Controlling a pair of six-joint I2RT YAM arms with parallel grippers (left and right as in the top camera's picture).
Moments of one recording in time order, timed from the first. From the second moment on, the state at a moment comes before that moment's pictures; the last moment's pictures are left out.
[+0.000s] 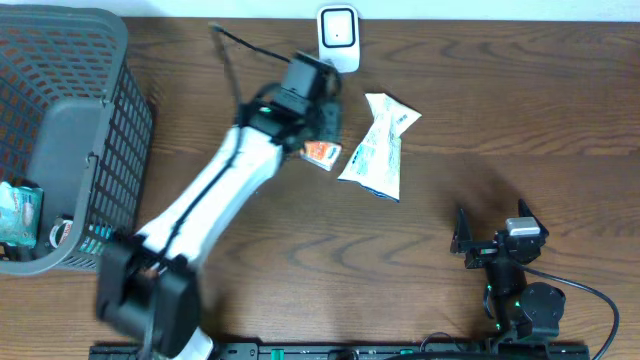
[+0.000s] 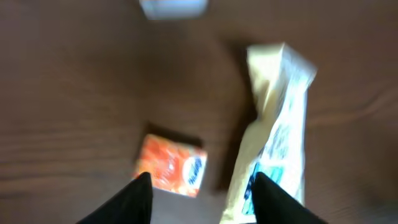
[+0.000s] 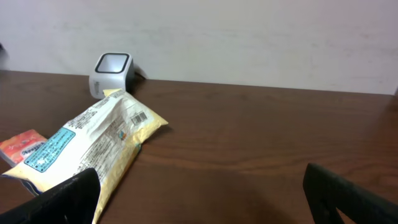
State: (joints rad) left arm -0.47 1.75 1.45 -0.61 0.04 -0.34; right arm -0.03 0.01 0.01 -0.06 -0.11 -0.03
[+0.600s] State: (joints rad) left arm 0.06 1.25 1.46 -0.71 -0.22 -0.35; right arm -0.03 0.01 0.01 -0.06 -0.11 -0.03
